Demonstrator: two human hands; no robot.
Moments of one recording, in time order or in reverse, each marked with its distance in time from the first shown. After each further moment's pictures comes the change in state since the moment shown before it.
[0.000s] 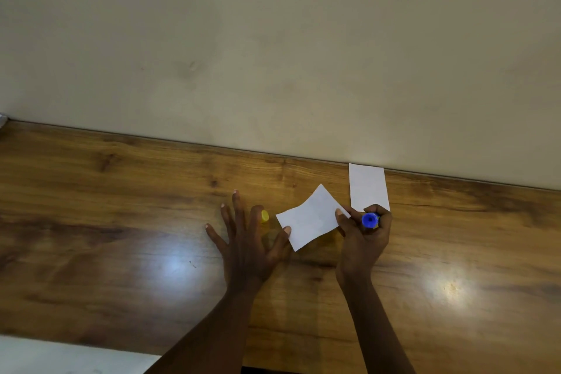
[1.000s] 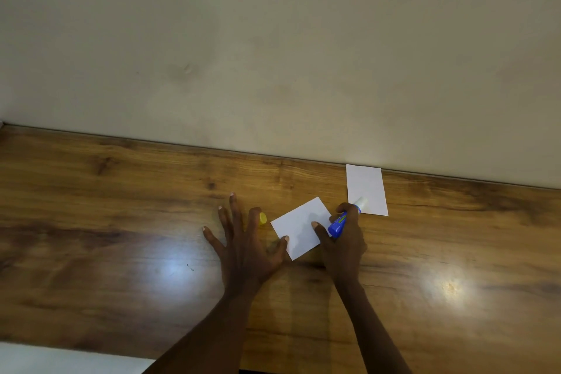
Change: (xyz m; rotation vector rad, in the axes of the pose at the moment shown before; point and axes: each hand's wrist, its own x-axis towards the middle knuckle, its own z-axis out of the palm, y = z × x) left_hand 0.003 -0.002 0.006 0.095 -0.002 0.012; right_hand 0.002 0.020 0.001 -0.710 -0.237 -0.109
